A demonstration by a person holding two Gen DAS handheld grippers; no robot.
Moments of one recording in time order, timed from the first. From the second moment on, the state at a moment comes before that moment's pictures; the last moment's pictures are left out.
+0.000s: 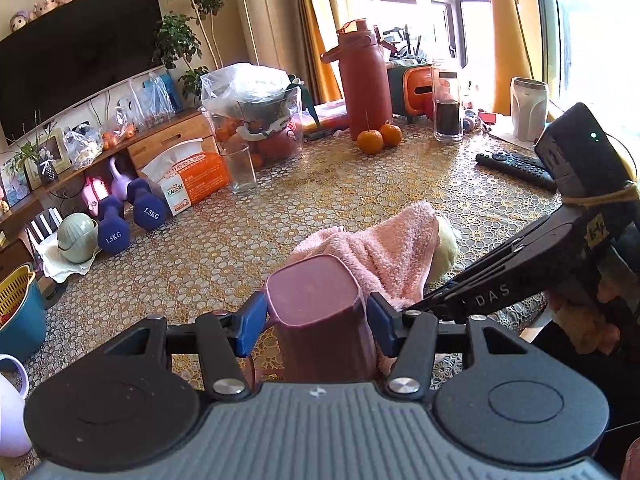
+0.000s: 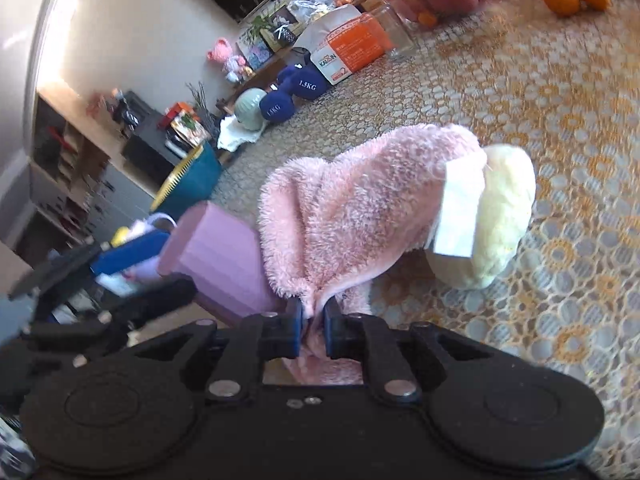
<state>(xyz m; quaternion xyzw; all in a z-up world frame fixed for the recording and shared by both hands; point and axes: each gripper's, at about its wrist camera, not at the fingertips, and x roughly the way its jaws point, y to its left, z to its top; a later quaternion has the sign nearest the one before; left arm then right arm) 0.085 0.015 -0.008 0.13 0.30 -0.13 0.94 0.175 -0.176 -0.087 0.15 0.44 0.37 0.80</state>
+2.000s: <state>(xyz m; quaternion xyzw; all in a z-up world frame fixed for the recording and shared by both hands) 0.087 0.014 -0.009 0.13 0.29 -0.12 0.94 0.189 -0.180 -0.050 0.26 0.42 0.41 0.77</state>
